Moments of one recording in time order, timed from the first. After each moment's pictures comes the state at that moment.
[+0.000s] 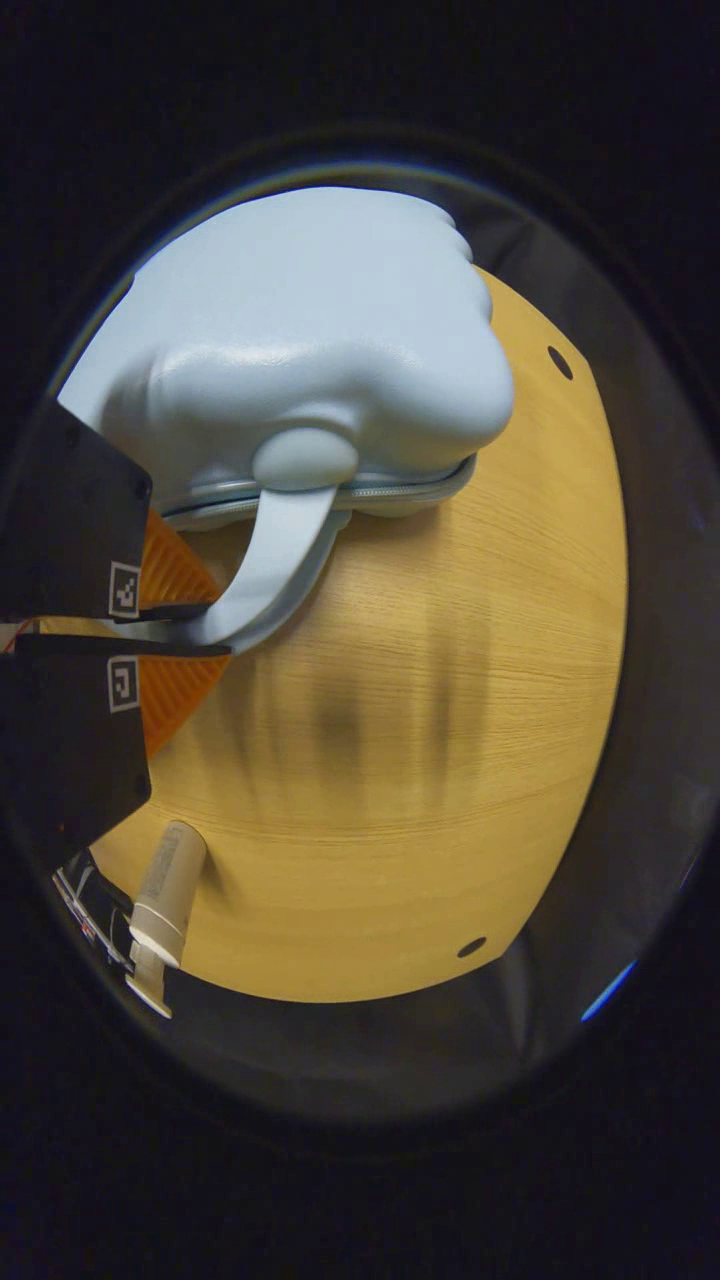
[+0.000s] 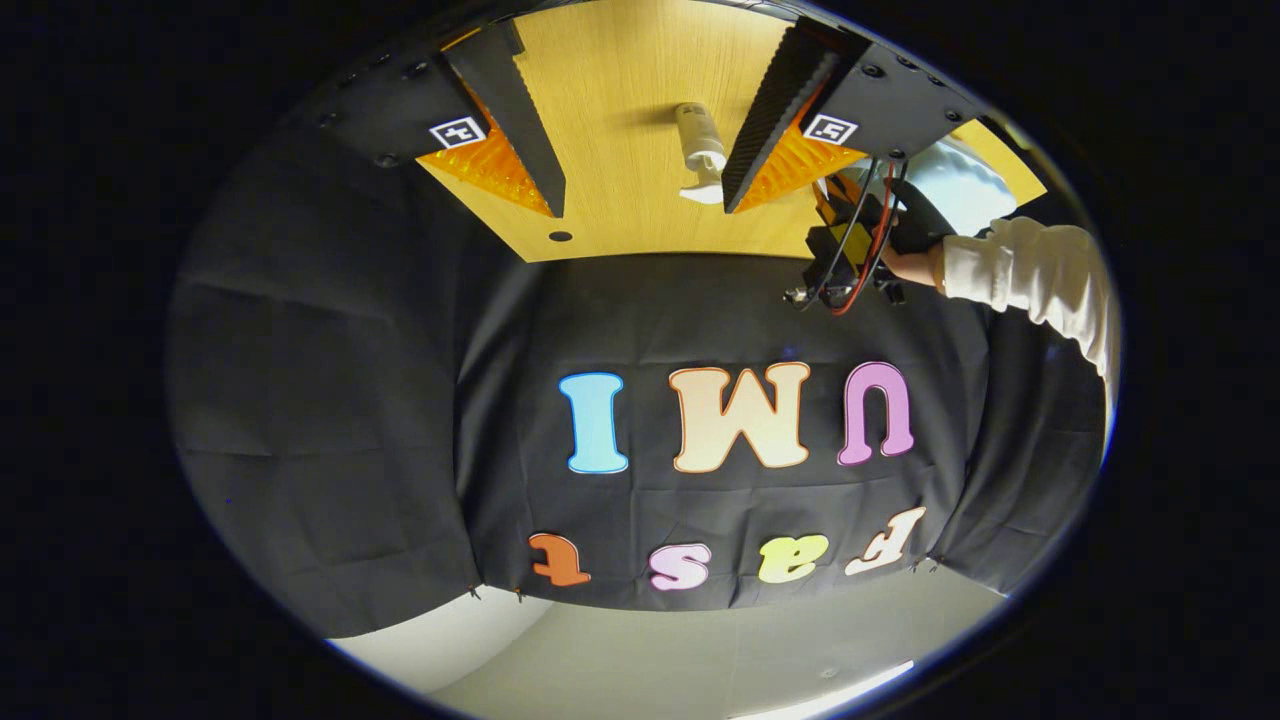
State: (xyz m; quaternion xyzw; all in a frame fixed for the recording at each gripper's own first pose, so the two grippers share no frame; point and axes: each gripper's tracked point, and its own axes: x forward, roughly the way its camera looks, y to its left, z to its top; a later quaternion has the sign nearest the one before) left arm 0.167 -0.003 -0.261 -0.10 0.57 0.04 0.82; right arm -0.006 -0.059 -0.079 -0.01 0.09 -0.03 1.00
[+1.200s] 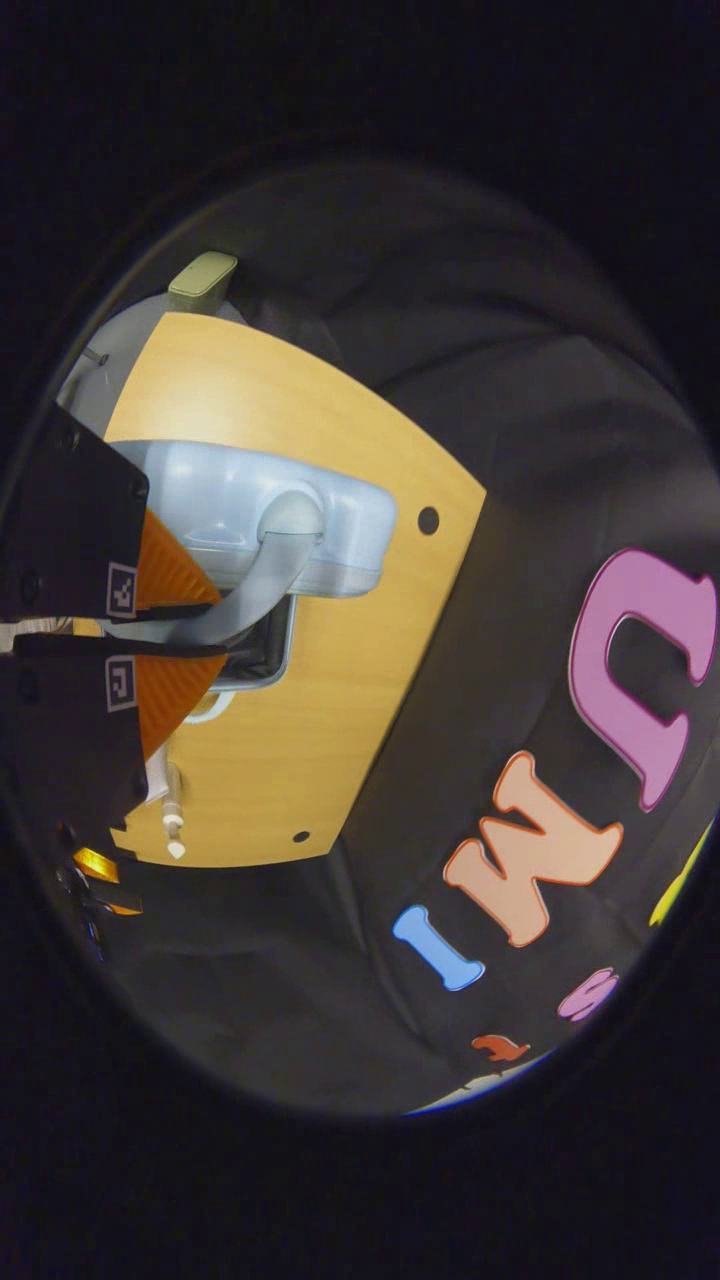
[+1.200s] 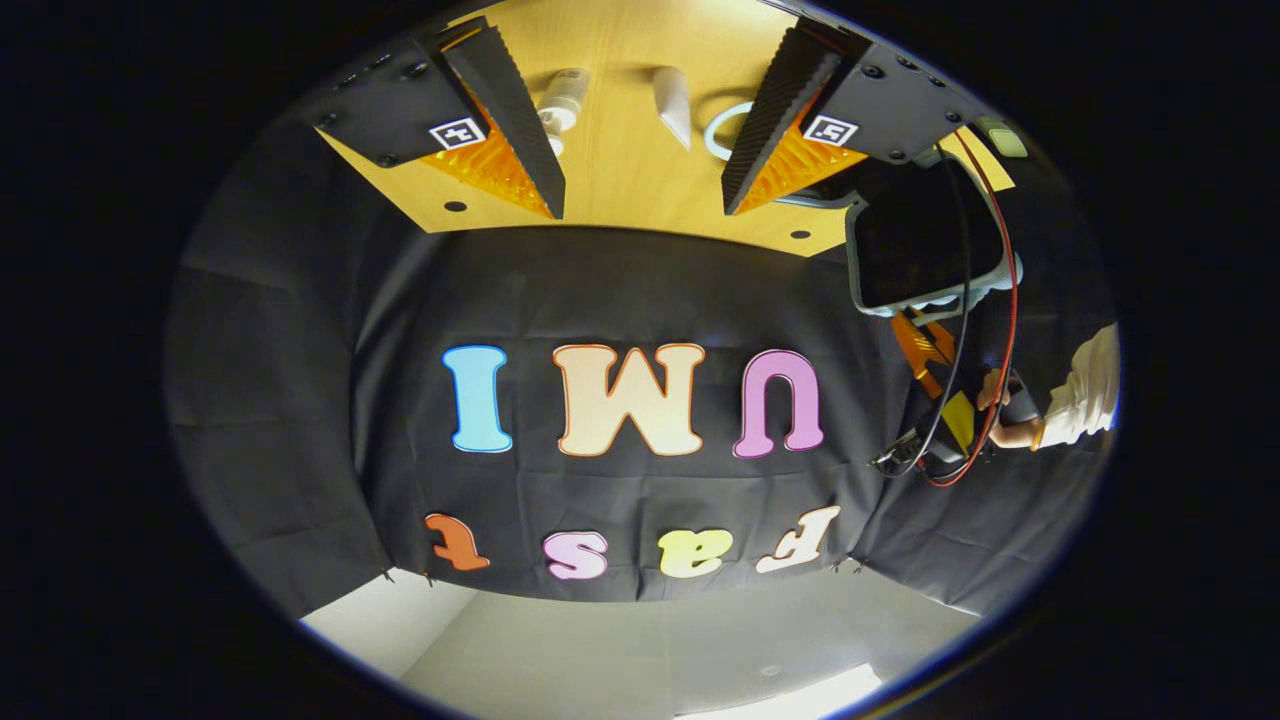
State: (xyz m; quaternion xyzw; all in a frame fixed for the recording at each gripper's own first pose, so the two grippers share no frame) left arm 0.109 0.179 -0.052 -0.21 0.38 0.03 0.90; right arm 0.034 0.105 -0.067 -0.02 0.06 0.08 0.99
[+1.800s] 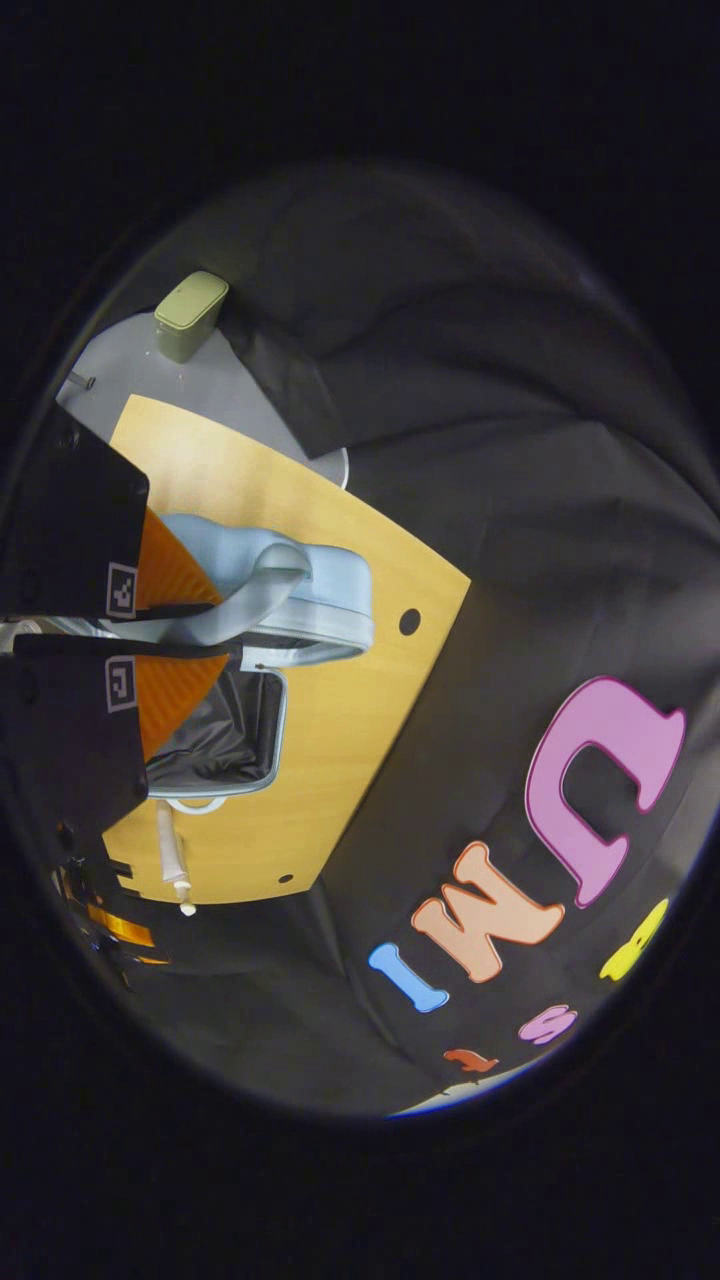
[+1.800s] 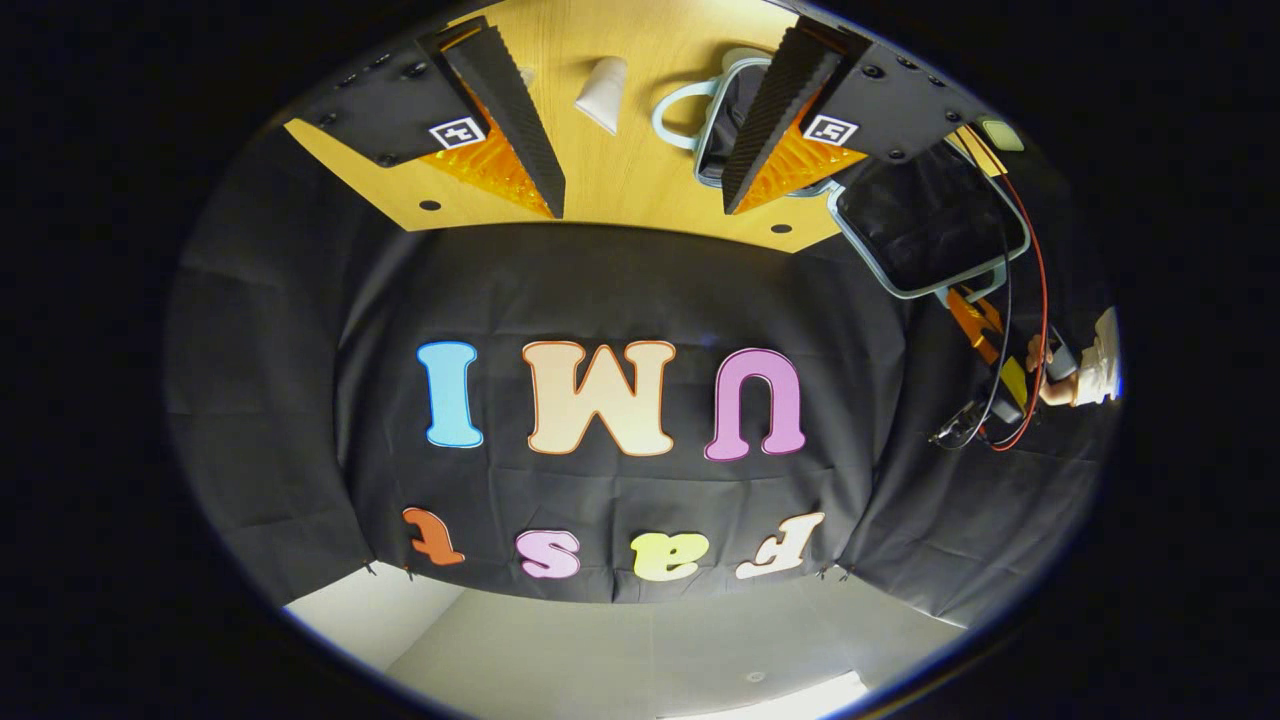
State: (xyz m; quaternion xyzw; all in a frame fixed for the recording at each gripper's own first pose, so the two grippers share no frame) left arm 0.058 0.330 -0.091 -0.22 0.35 0.04 0.91; right arm 0.033 0.177 -0.069 -0.03 0.07 0.07 0.99
